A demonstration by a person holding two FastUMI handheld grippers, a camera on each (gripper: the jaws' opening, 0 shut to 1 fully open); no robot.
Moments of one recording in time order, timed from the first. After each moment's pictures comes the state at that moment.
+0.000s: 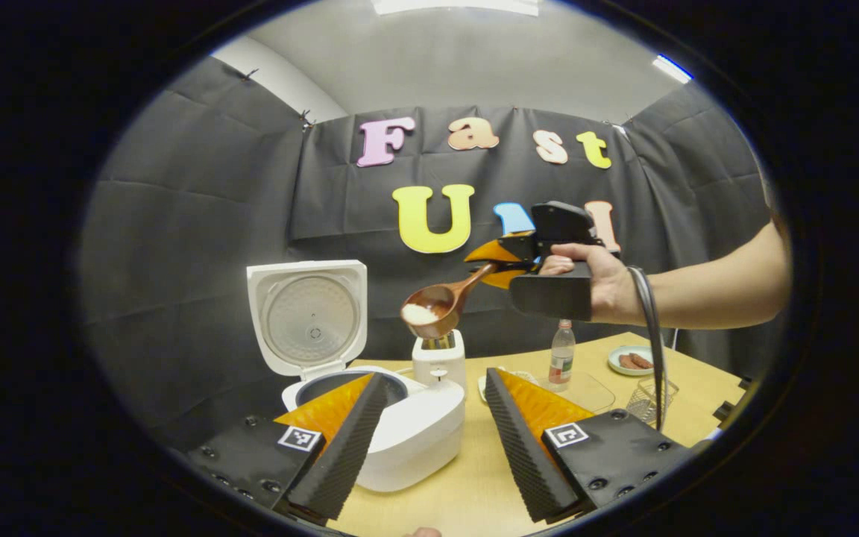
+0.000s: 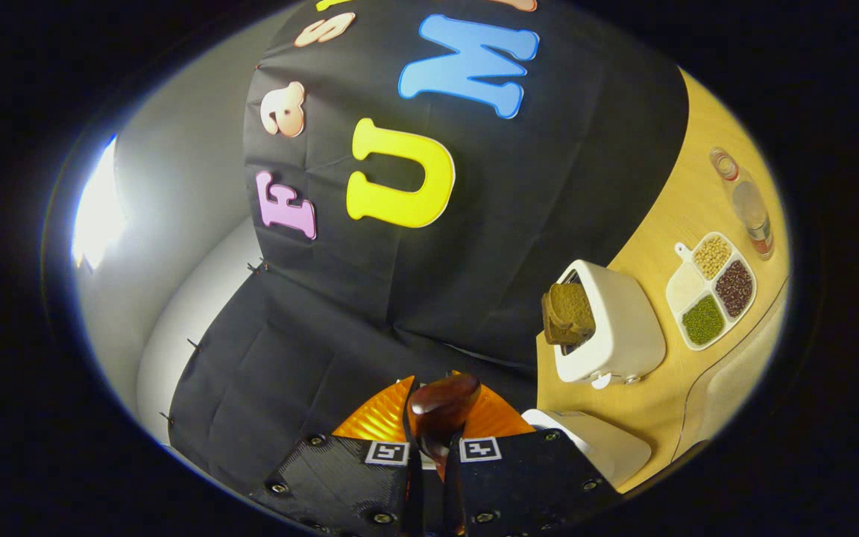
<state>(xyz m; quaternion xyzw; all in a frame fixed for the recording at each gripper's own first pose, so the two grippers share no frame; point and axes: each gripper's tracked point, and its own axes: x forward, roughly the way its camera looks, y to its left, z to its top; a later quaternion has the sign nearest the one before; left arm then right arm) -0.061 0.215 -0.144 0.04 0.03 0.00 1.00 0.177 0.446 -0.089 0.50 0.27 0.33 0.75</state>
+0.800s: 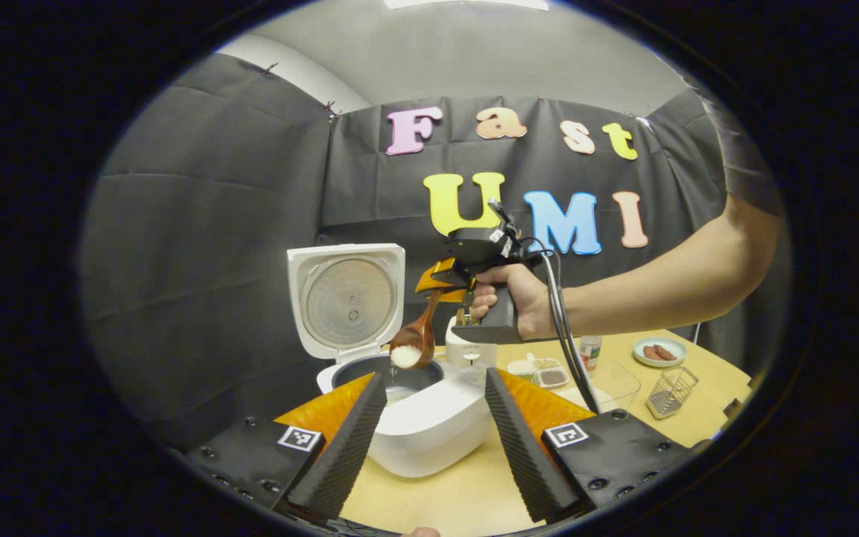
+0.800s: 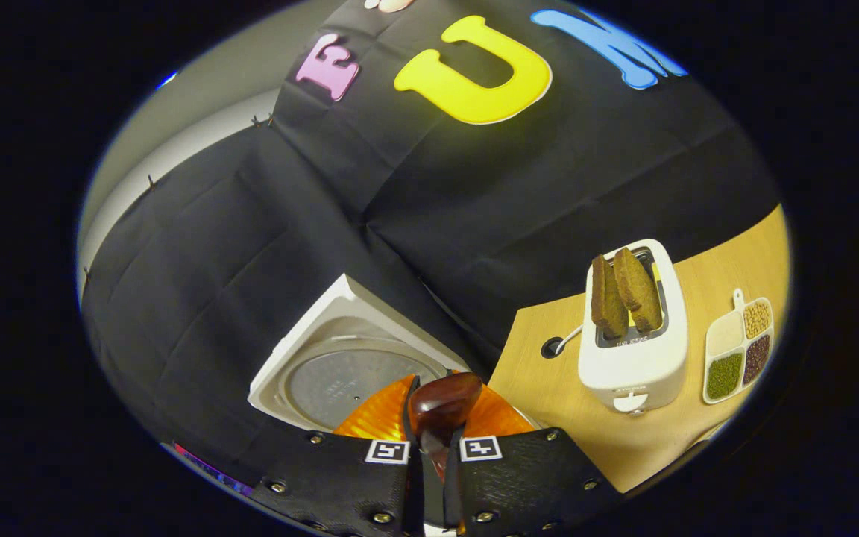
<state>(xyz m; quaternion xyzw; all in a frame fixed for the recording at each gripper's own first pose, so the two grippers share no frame) -0.086 0.258 -0.162 0.03 0.06 0.07 1.00 0.176 0.602 -0.184 0.24 0.30 0.40 0.83</state>
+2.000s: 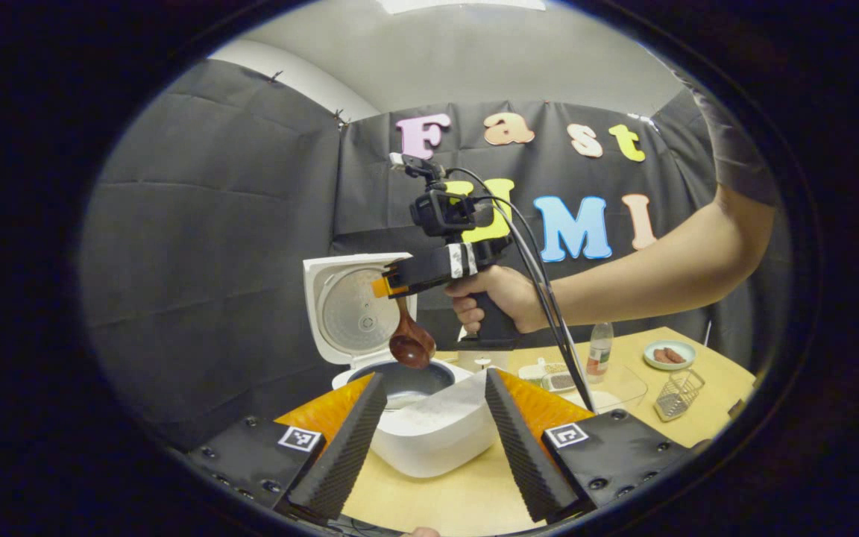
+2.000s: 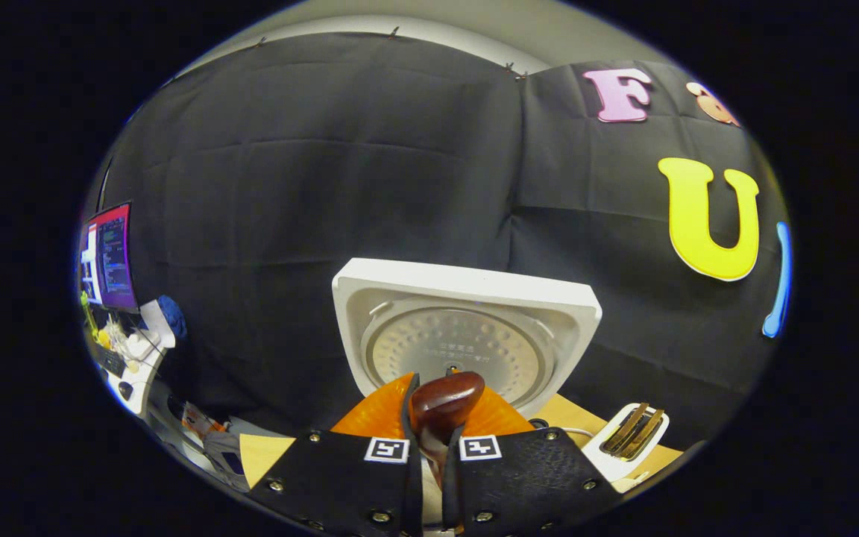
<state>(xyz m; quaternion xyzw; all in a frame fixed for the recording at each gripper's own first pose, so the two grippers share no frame) -0.098 0.256 -0.143 0.04 0.05 0.09 0.99 0.125 0.632 -0.136 -0.09 0.10 0.55 0.83</state>
